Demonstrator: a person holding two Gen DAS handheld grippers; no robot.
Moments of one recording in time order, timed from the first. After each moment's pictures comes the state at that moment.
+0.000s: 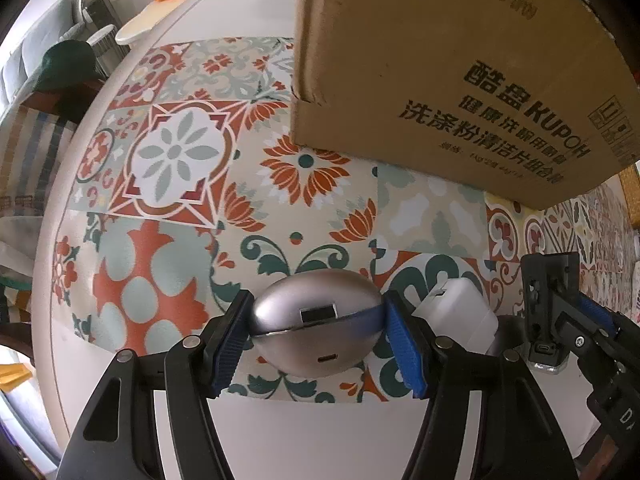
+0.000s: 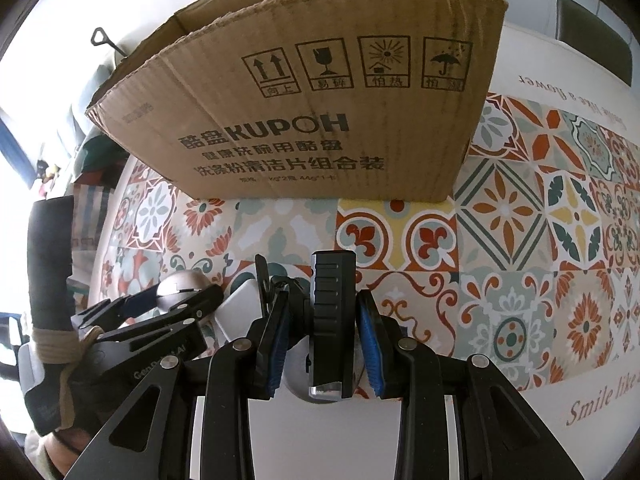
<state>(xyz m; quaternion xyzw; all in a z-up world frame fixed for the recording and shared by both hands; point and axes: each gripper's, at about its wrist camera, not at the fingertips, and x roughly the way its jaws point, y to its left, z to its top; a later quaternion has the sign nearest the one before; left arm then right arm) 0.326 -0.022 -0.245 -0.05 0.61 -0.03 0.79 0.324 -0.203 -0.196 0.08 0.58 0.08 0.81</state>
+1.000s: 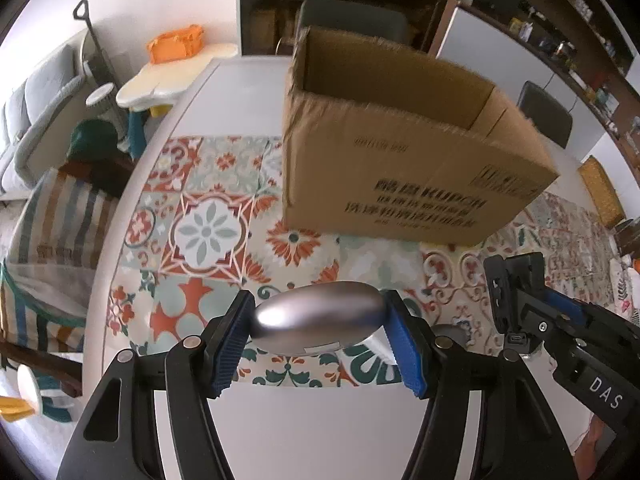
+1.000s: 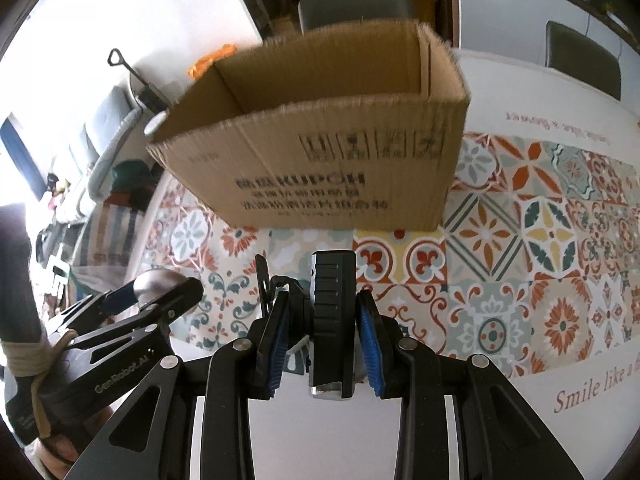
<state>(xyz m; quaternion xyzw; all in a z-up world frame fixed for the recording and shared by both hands) 0.296 -0.035 -0.153 -0.03 0.52 -0.06 0.85 0.301 -0.205 -0.136 0.09 0.52 0.09 0.84</state>
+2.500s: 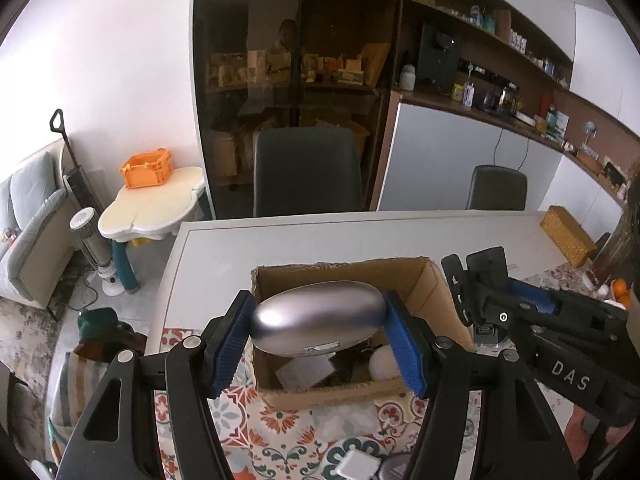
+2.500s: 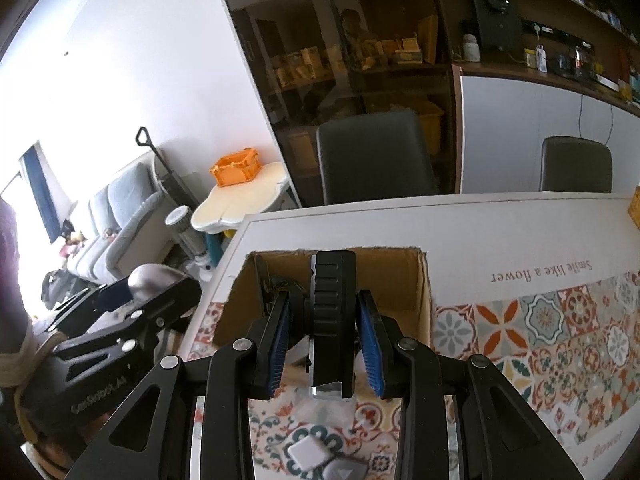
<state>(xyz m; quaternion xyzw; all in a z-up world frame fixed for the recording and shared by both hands) 0.369 -0.059 -0.006 0.01 0.36 -0.12 0.93 0.360 -0.219 0.002 0.09 0.37 0.09 0.92</state>
